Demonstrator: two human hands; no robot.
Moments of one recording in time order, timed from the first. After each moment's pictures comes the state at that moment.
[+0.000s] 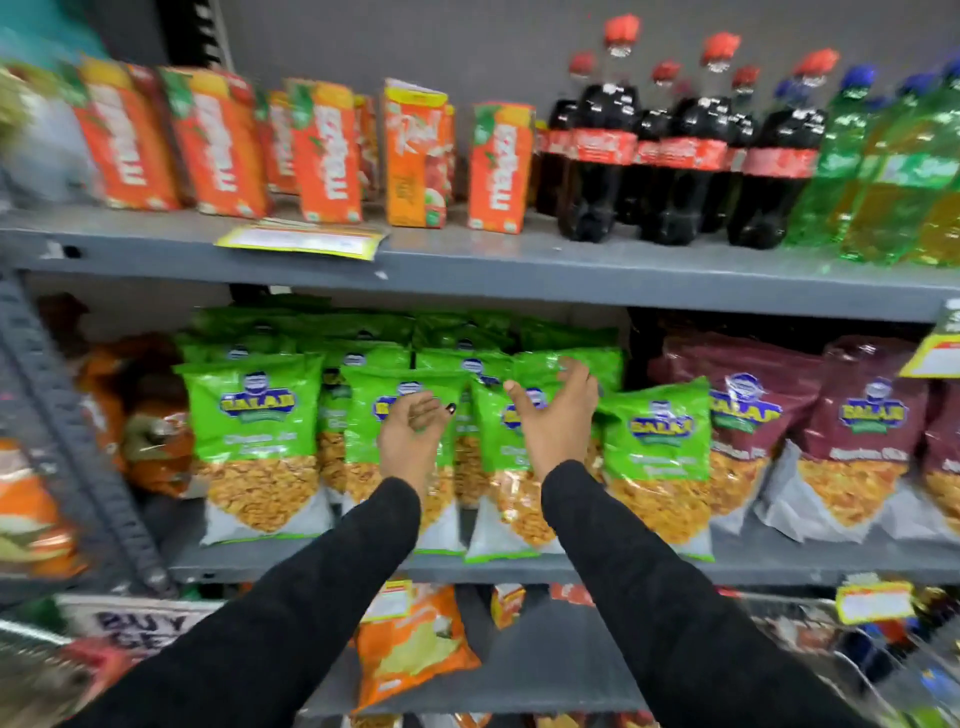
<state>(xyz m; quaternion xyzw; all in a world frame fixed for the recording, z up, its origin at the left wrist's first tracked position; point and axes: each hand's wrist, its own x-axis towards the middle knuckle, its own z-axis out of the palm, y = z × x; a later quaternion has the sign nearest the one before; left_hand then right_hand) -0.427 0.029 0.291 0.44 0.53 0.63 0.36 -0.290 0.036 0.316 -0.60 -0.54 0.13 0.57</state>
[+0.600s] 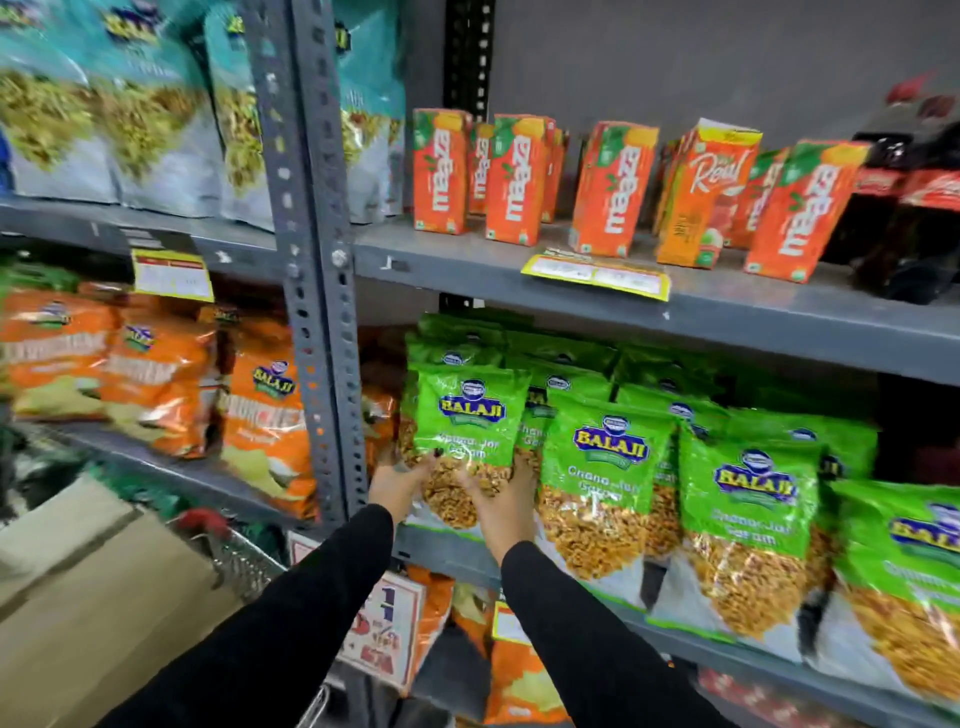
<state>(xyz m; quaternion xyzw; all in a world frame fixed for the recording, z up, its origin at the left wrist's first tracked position) -0.644 -0.014 0.248 0.27 0.66 0.60 0.38 -0.518 0.008 0.240 -0.54 -0.64 0.42 0.35</state>
